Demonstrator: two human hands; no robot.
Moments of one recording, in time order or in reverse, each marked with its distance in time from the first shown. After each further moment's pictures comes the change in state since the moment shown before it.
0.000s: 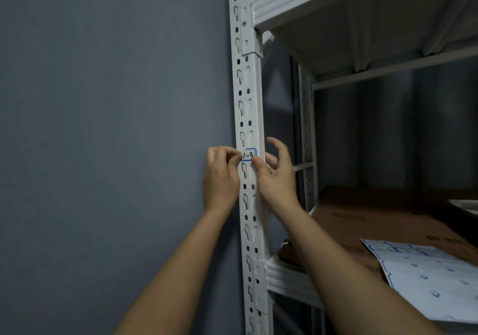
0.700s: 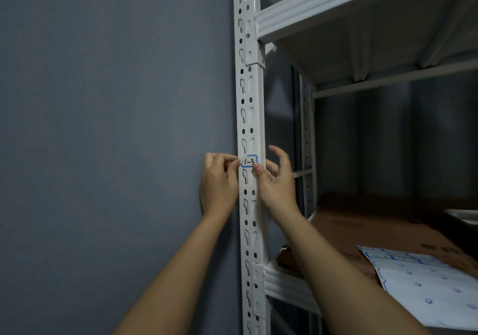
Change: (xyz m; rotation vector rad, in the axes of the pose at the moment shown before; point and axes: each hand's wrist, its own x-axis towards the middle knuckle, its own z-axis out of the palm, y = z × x) left_hand -0.001 0.005 -0.009 0.043 0.043 -0.015; right_hand -0.001 -0.002 -0.001 0.056 -0.013 0.027
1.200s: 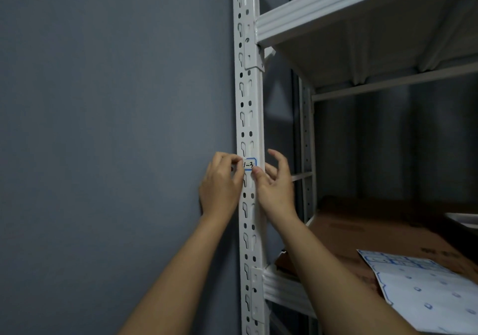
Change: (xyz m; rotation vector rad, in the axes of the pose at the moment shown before) left_hand 0.002 0.010 -0.002 0.178 -0.033 0.130; right_hand -0.001 -0.001 0.002 0.032 0.008 -0.010
